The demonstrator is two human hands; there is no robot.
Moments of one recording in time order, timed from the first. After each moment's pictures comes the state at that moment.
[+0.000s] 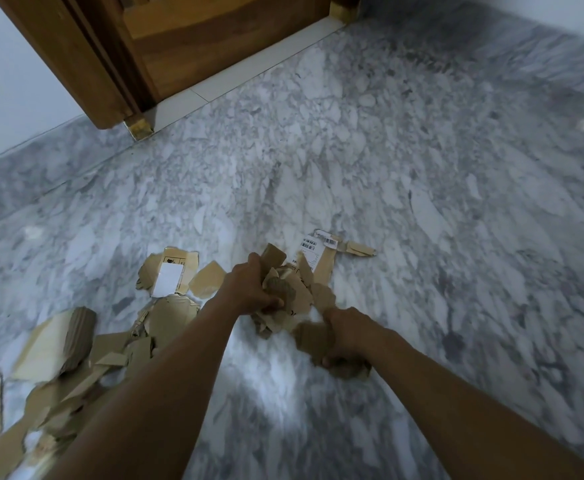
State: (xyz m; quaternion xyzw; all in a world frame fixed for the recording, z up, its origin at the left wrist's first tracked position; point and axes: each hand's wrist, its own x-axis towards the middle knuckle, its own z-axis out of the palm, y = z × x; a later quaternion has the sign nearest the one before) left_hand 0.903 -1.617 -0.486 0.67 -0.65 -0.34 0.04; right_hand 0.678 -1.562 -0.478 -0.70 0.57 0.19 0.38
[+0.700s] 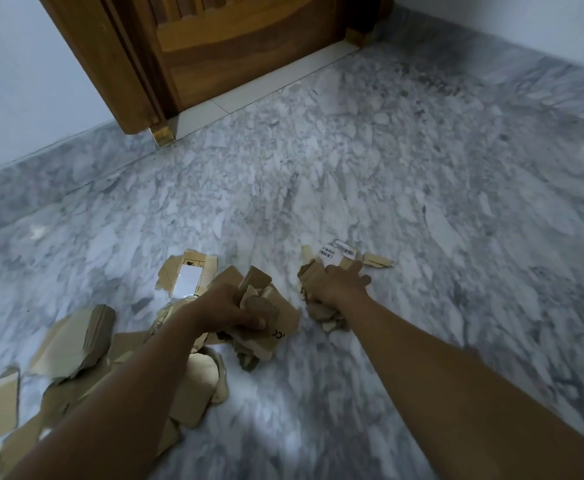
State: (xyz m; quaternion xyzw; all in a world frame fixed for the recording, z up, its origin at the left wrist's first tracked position) left_hand 0.977 -1.582 -0.462 0.61 -0.55 -0.57 0.09; right_hand 0.740 -1.635 -0.484 -0.54 0.75 0.06 0.37
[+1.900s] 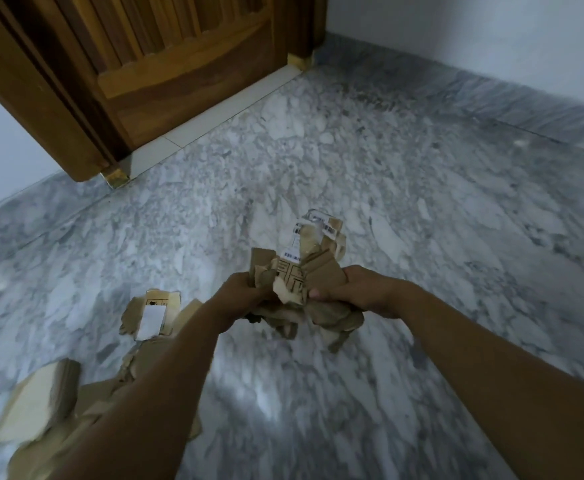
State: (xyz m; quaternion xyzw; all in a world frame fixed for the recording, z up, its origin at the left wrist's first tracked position) left_hand 0.871 -1.624 -0.402 0.58 -0.49 -0.62 0.19; right_hand 0.615 -1.620 -0.381 -0.49 0.57 -0.11 0.65
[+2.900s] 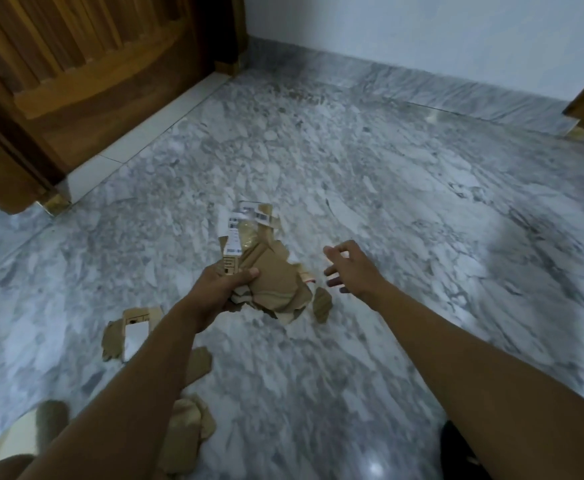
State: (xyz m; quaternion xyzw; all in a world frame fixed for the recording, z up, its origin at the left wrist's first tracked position) left_hand 0.891 -1.613 -0.374 0.52 -0.47 -0.67 0.24; right_hand 0.634 -1.555 -0.379 -0.35 0.73 -0.34 0.48
